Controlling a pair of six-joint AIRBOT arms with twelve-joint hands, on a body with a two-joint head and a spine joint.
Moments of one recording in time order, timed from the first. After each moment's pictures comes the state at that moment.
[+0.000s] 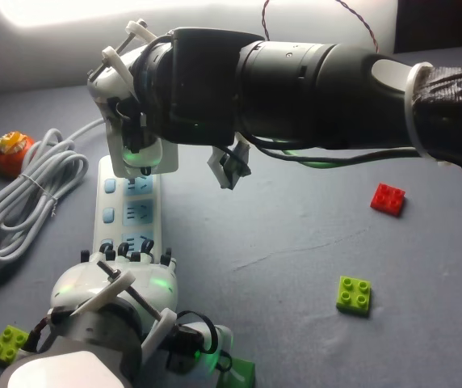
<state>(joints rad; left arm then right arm) 0.44 -1.18 0.57 1.32 1.26 -0.76 -0.07 -1.95 1.73 -0.91 -0.48 -0.03</state>
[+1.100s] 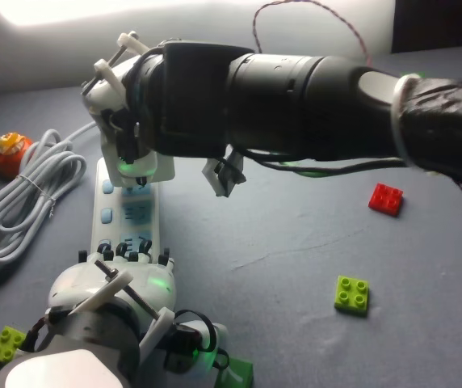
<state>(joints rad) 0.44 -1.18 0.57 1.31 1.26 -0.76 -0.08 -1.99 1.75 -0.94 -0.48 -0.02</state>
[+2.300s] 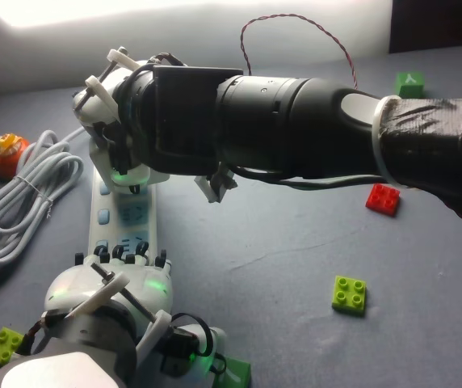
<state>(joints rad) 0.44 -1.17 0.56 1.30 1.27 -0.76 -0.12 -2.01 1.77 -0.97 -0.44 -0.01</state>
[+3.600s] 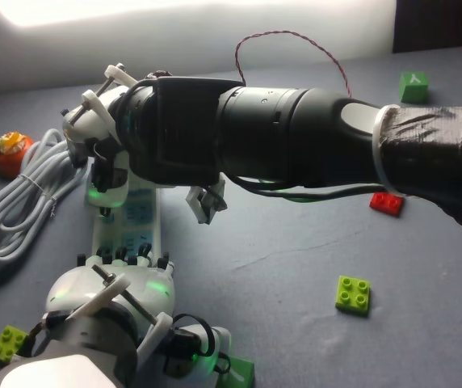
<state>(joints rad) 0.44 -1.16 0.56 1.30 1.26 -0.76 -0.12 -1.99 1.76 -0.93 -0.39 0.02</state>
